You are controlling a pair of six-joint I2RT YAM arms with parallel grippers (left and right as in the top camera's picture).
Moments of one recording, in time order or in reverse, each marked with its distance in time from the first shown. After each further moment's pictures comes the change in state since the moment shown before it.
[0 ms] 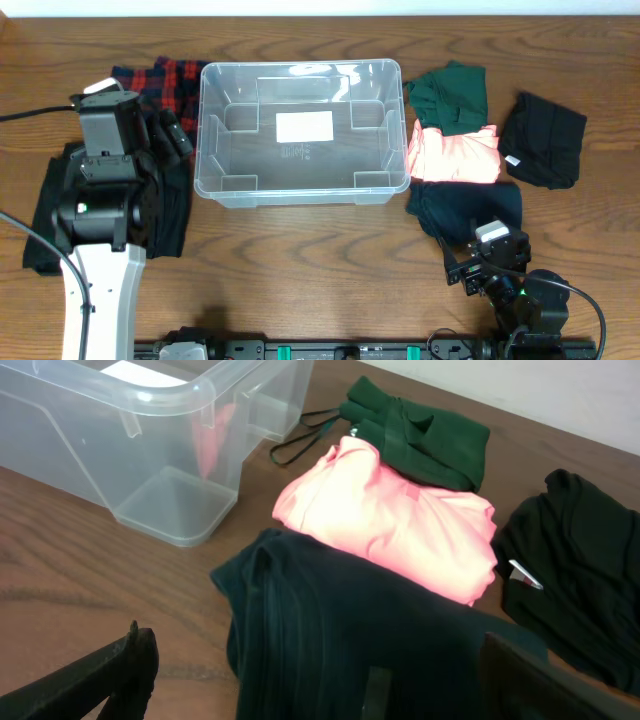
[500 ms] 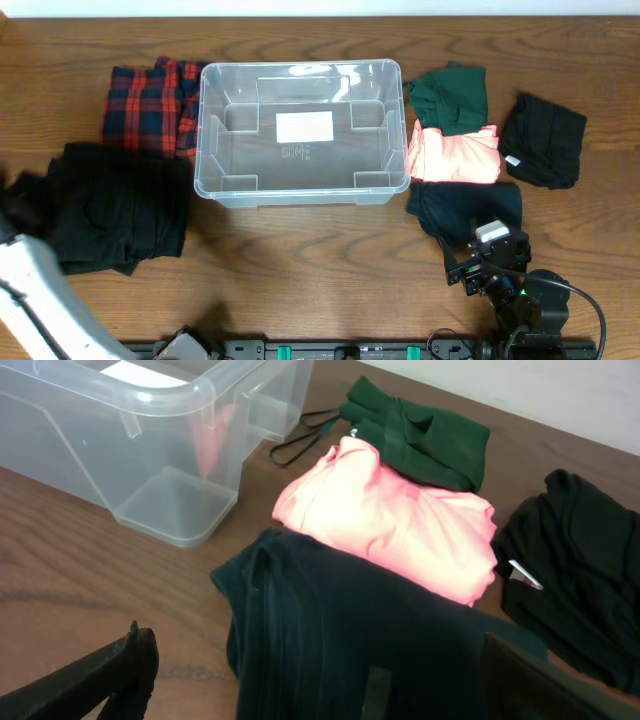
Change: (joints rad) left arm 0.802 0.116 0.000 -0.145 0.282 -0.174; right arm 0.000 0.000 0.000 0.000 0.000 0.000
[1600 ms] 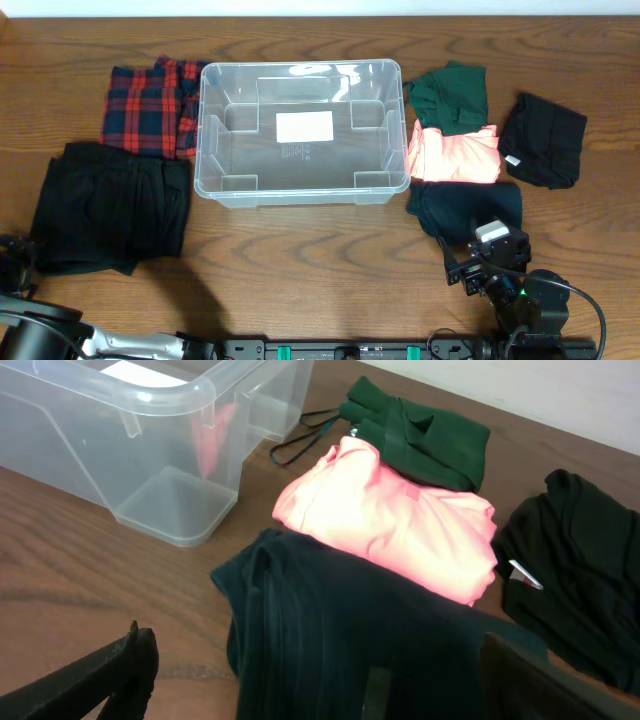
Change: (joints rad) left arm 0.461 0.589 0.000 0.171 0.555 0.607; right arm 0.000 0.000 0.000 0.000 0.000 0.000
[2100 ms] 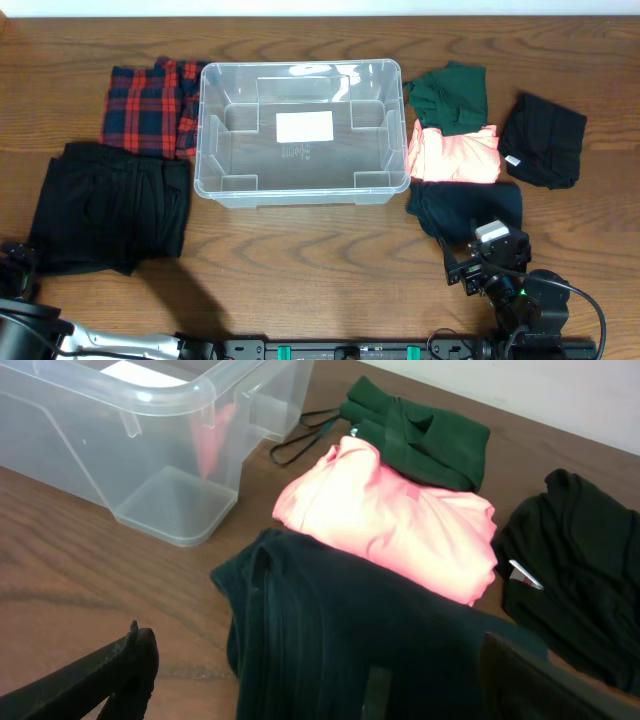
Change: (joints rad) left arm 0.031 0.121 0.006 0.108 0.059 0.043; right arm 0.000 0.000 0.000 0.000 0.000 0.000
